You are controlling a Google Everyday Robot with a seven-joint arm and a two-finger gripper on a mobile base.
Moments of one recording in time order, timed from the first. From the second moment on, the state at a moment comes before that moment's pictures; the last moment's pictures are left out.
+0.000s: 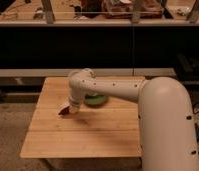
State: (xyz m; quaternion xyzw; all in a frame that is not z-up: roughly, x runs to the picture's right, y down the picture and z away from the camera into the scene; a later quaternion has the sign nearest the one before) arm -0.151 0.100 0.839 0.17 -0.31 -0.93 0.08
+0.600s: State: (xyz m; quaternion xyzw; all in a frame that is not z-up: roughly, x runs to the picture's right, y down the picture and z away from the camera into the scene) arm -0.158 0.077 0.839 0.23 -0.27 -0.93 0.12
